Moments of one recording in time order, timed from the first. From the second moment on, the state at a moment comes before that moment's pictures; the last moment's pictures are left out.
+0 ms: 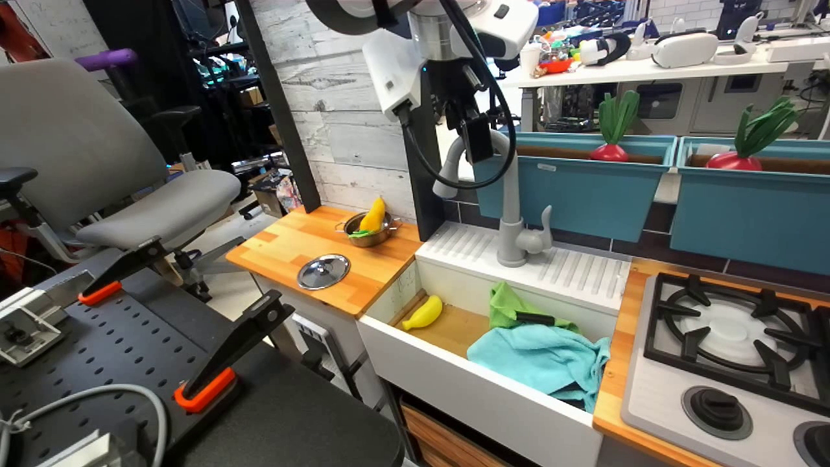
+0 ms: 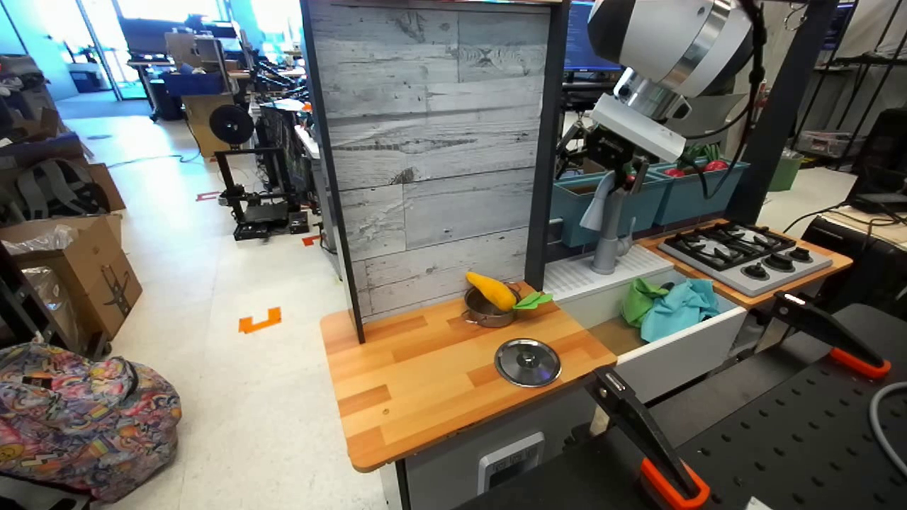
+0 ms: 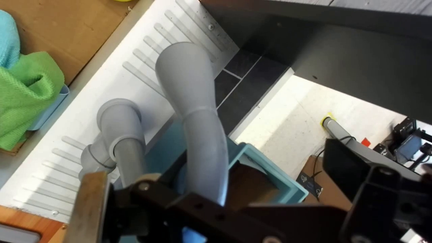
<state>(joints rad) -0.36 0.80 0.19 -1.75 0.48 2.83 0.06</state>
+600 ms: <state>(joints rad) -0.36 0.72 0.23 -1.94 0.47 3.00 -0.08</state>
